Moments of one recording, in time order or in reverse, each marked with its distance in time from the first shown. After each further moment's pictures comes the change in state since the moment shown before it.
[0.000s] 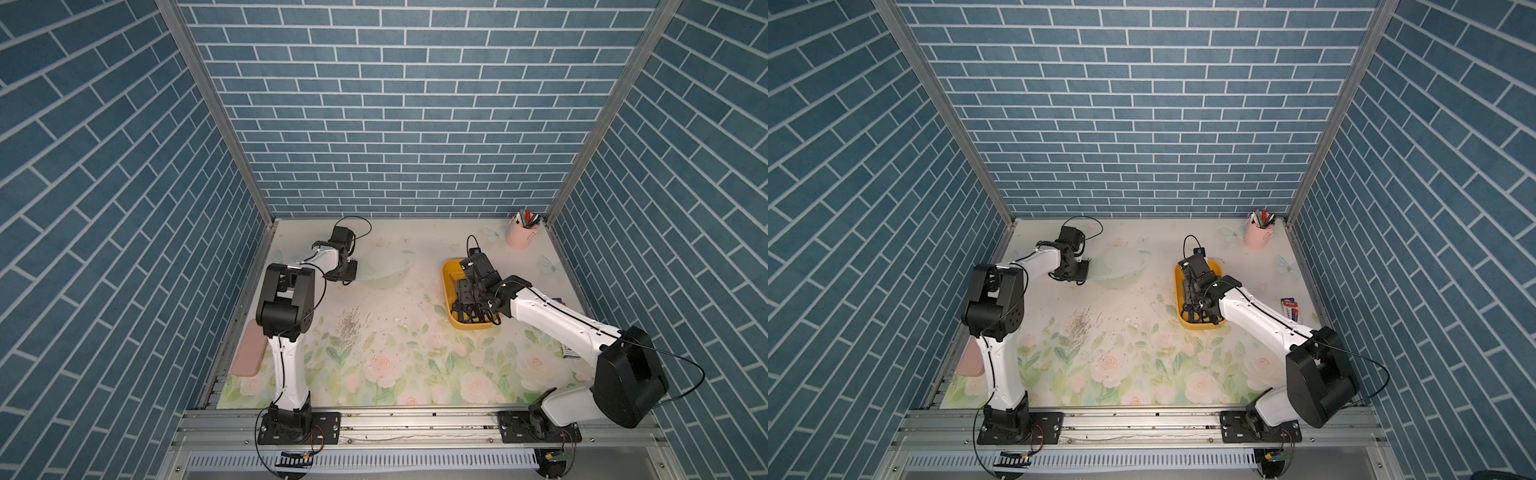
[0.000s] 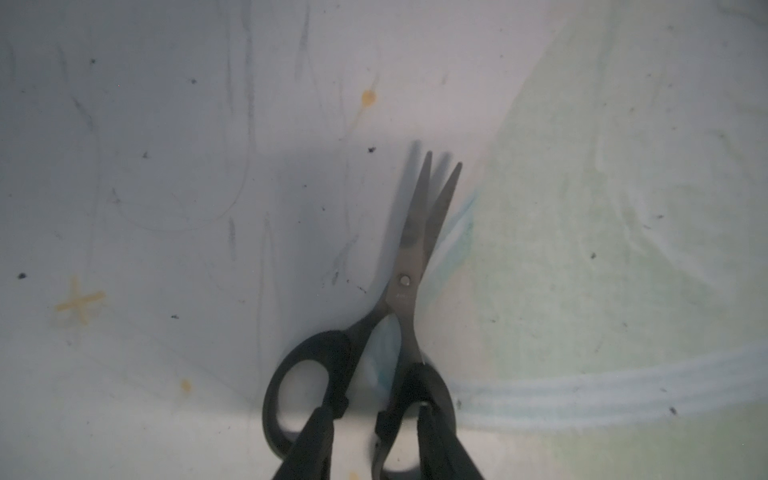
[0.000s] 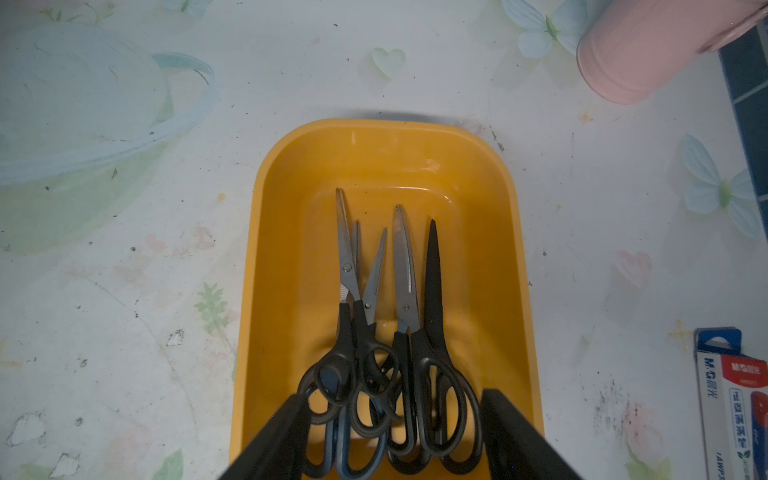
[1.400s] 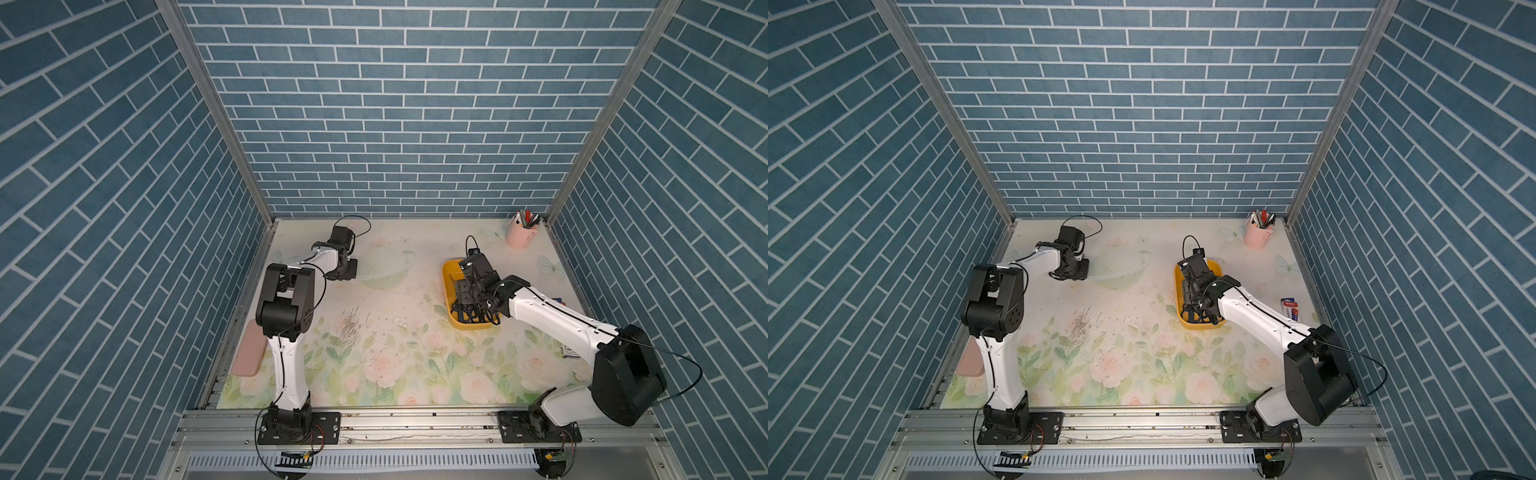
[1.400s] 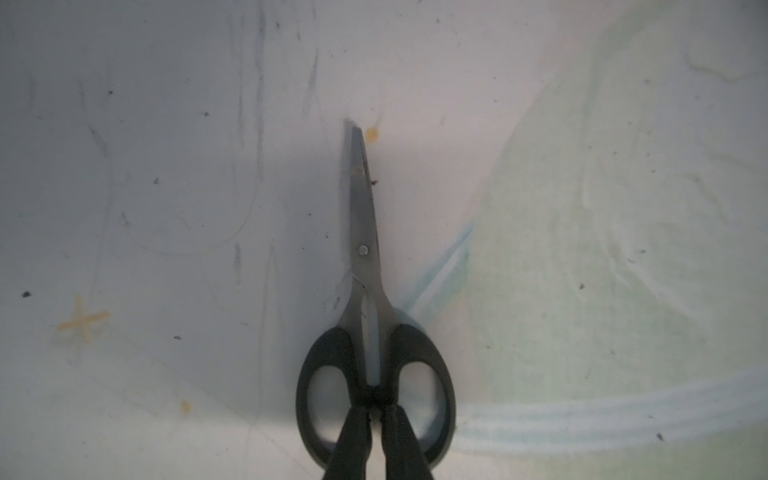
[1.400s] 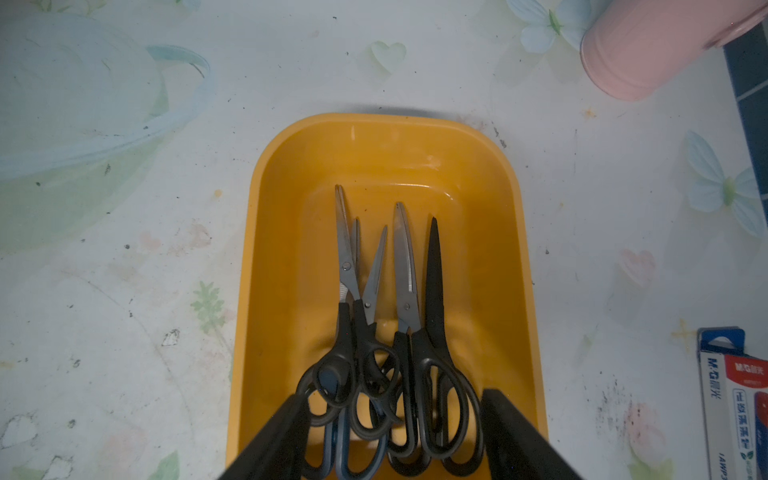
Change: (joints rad) left arm 0.003 0.003 -0.013 0.059 0.011 -0.013; right arm 0.000 0.012 0.000 0.003 0.000 0.000
